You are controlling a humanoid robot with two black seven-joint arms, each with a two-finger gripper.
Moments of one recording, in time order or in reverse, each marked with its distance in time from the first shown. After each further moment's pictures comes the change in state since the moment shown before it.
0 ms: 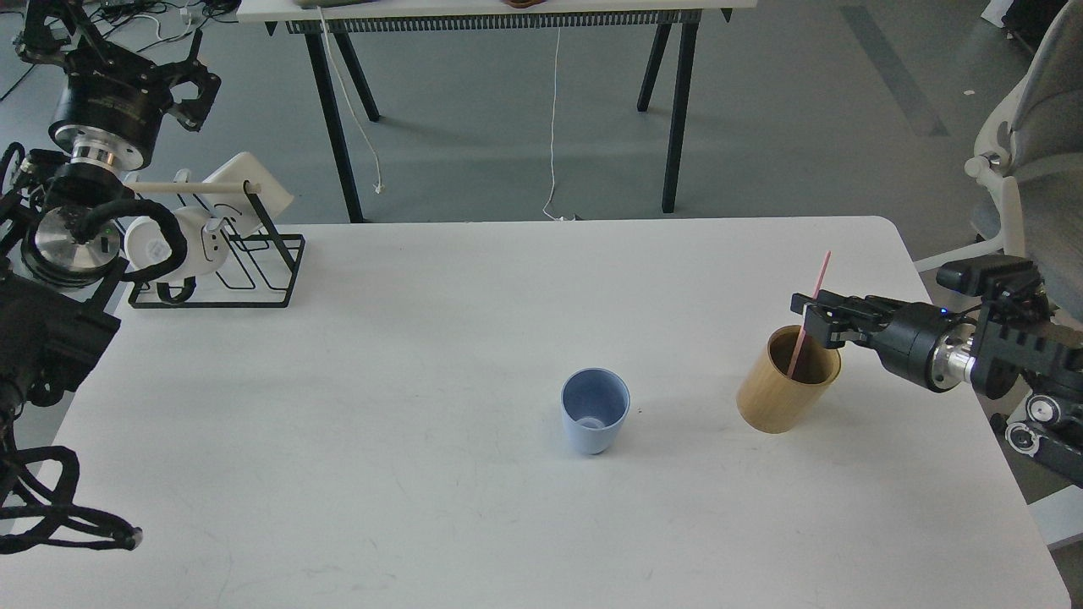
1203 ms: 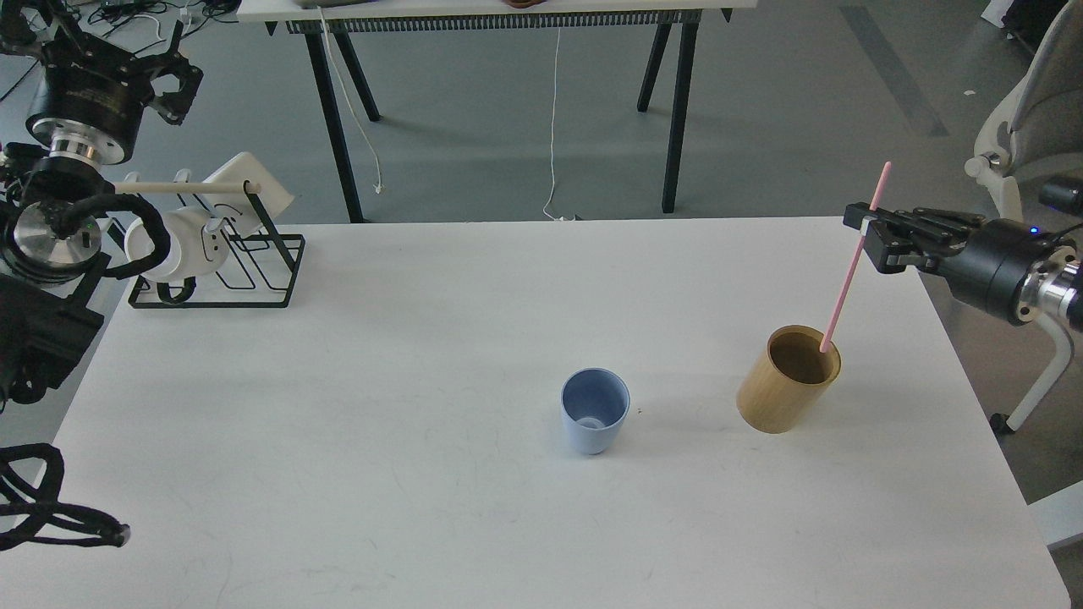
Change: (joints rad) left arm -0.006 0.030 0.000 0.000 0.001 0.000 0.000; right arm 0.110 -0.273 0.134 0.281 0.020 0.019 -0.002
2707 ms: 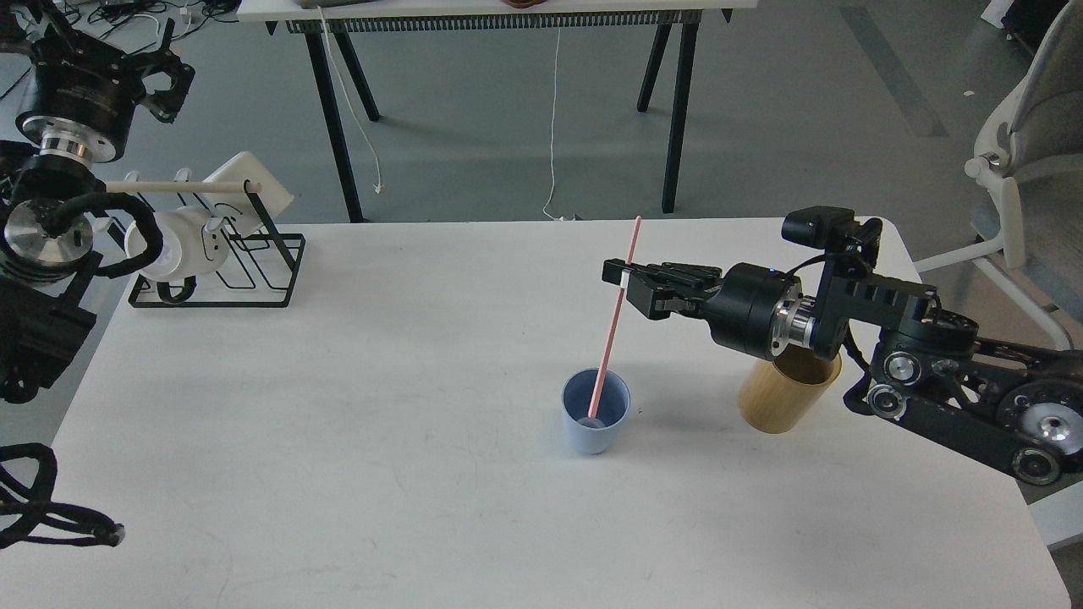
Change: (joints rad) left arm -0.001 0.012 0.002 0.001 0.000 0.000 0.000; right arm 0.078 0.513 -0.170 -0.085 0.119 0.025 0.005
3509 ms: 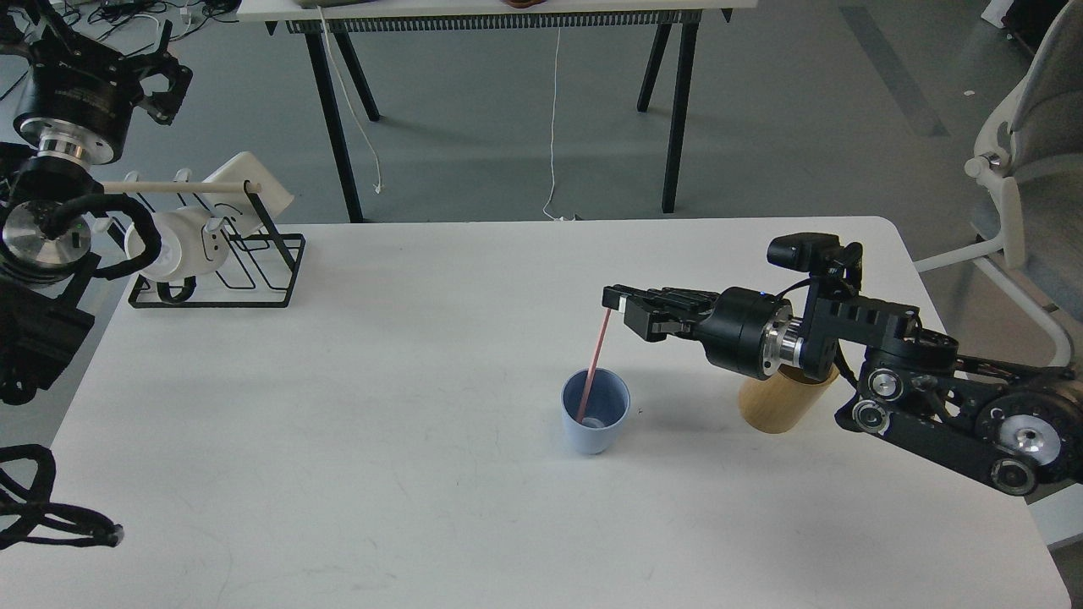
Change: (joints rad) left arm 0.002 0.001 0.000 0.001 0.000 0.000 0.000; right arm -0.026 0.013 -0.033 -0.036 0.001 0.000 0.000
